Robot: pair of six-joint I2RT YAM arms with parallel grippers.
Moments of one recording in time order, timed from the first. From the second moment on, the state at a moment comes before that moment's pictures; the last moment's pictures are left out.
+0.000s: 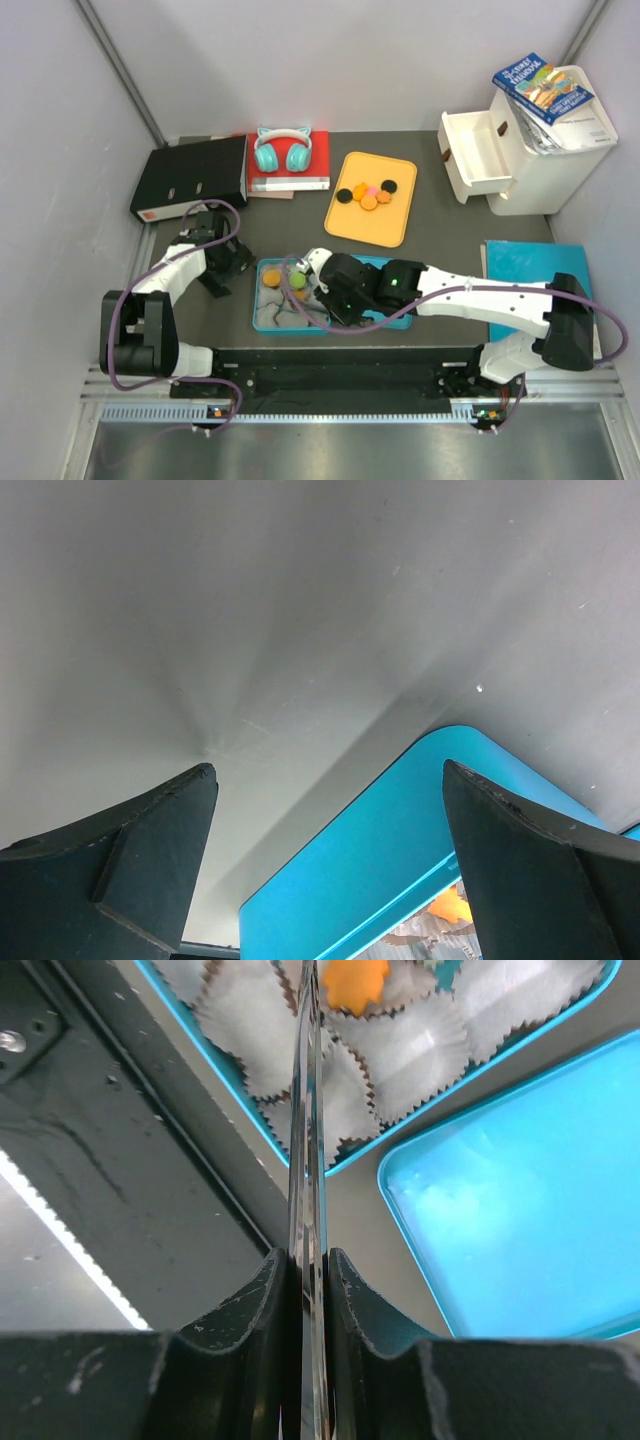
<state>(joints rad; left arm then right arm) -0.05 1.38 0.76 -0.60 0.02 -0.80 1.24 1.43 1.14 -0.68 0.09 0.28</state>
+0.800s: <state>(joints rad) -0.05 1.38 0.76 -0.59 0.04 -0.80 0.81 1.33 1.23 -0.71 0.33 0.31</state>
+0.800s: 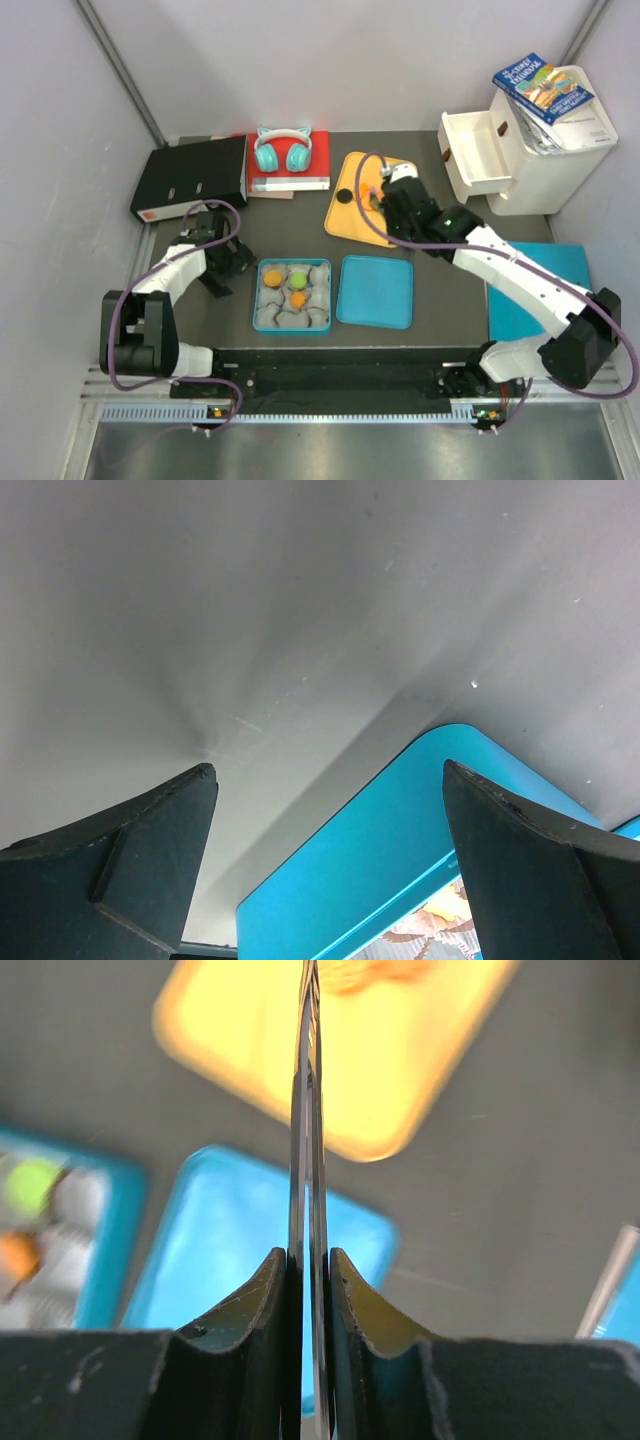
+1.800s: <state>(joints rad) -0.05 1.40 0.76 -0.58 0.05 -0.79 0.66 1.70 1.38 -0.57 0.42 0.31</state>
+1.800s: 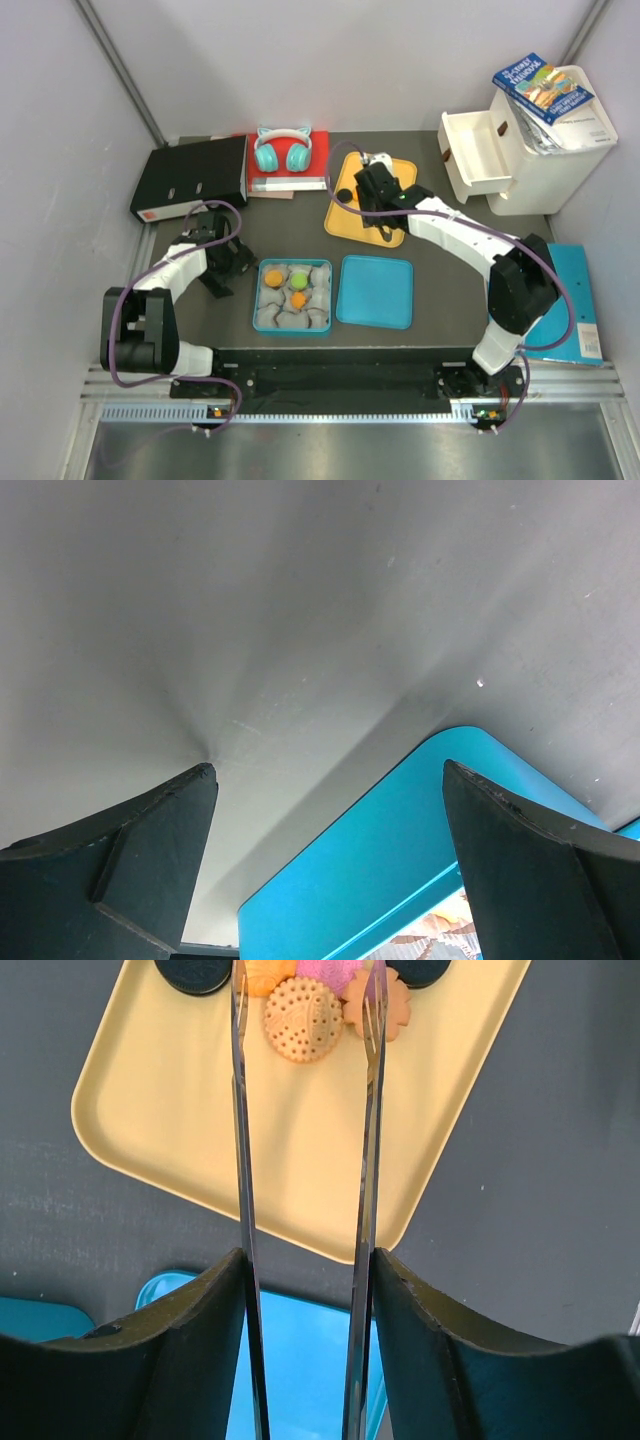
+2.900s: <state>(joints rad) -0.04 1.40 0.76 -0.58 0.05 -0.79 0.66 1.79 1.33 -0.56 0.39 0.33</state>
